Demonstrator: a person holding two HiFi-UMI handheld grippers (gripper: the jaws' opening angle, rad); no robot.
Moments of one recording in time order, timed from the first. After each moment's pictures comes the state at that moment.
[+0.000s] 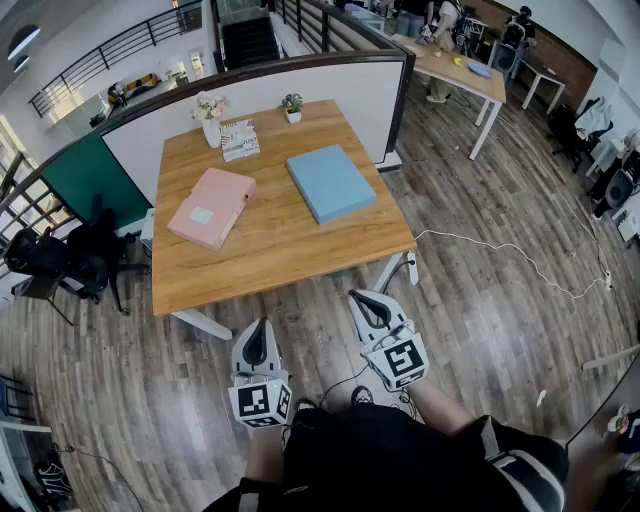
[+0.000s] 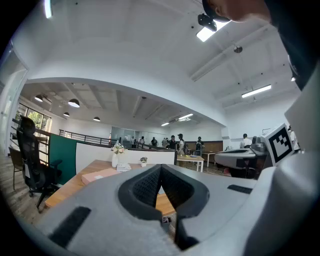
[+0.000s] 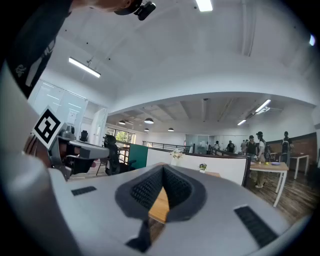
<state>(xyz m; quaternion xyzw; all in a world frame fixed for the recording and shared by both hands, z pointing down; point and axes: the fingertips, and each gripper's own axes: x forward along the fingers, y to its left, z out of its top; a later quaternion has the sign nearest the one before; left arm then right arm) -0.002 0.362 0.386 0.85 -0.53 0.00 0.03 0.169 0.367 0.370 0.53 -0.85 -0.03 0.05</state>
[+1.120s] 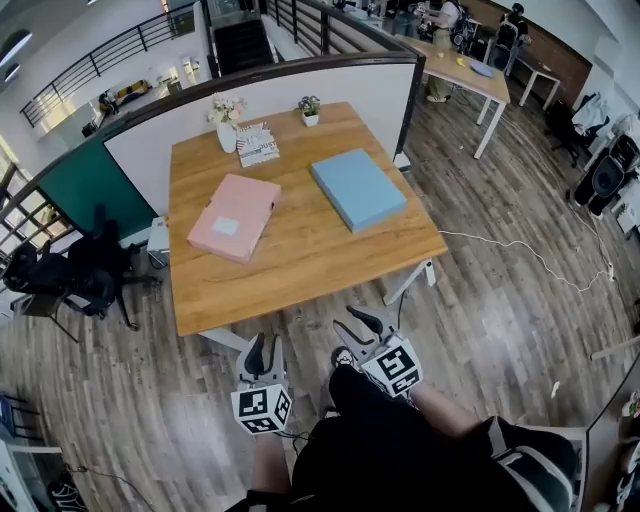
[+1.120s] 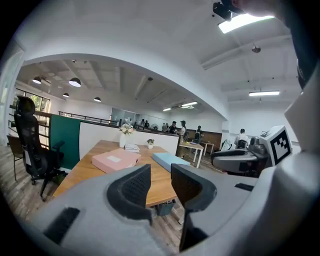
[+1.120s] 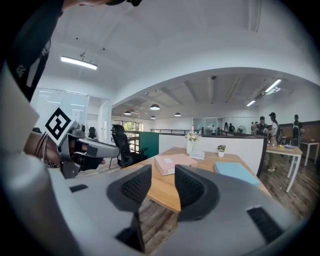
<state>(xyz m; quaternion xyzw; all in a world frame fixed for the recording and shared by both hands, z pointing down) -0.126 0.301 0.458 0.85 -0.51 0.06 0.12 0.033 0.311 0.449 0.48 -0.87 0.03 0.11</state>
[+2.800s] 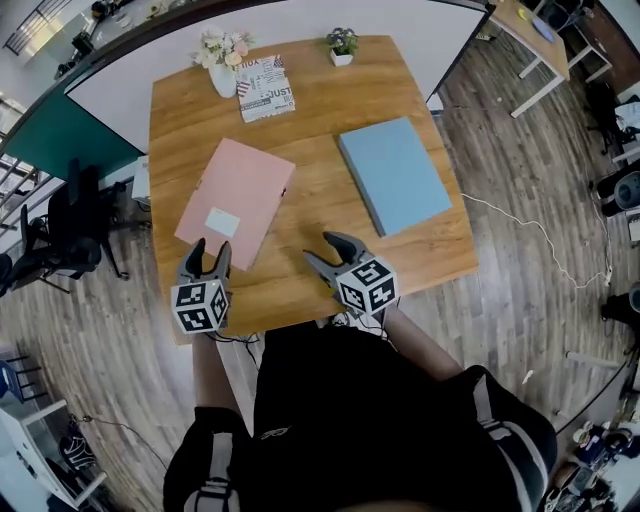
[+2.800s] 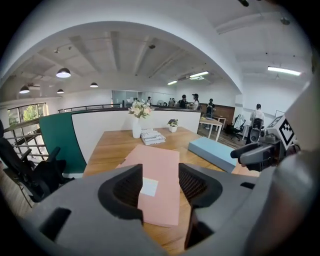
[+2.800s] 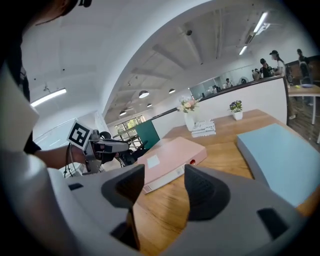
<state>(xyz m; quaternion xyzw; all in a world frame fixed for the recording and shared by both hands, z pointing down) -0.204 -0.076 0.517 0.81 -0.52 0.22 0.16 0.003 -0.025 0.539 0.40 -0.87 0.27 0.11</state>
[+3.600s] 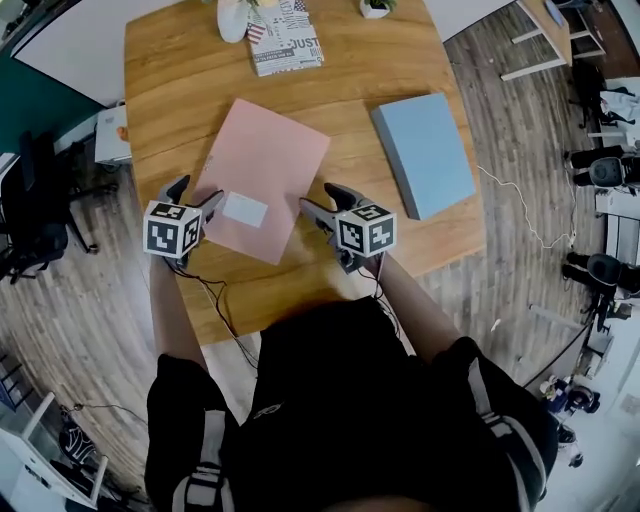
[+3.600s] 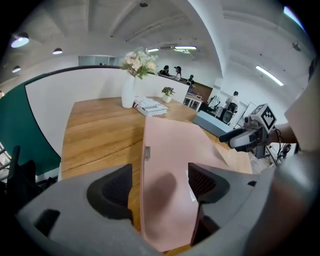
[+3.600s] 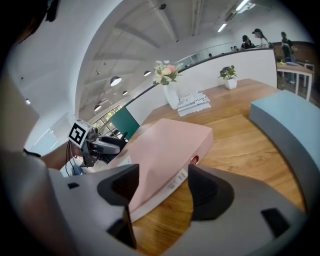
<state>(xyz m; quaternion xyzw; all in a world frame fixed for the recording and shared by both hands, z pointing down) -0.285 -0.229 0.640 0.84 -0.31 0.35 0.26 -0.071 -0.153 0.633 0.45 -0.78 0.40 0.17</state>
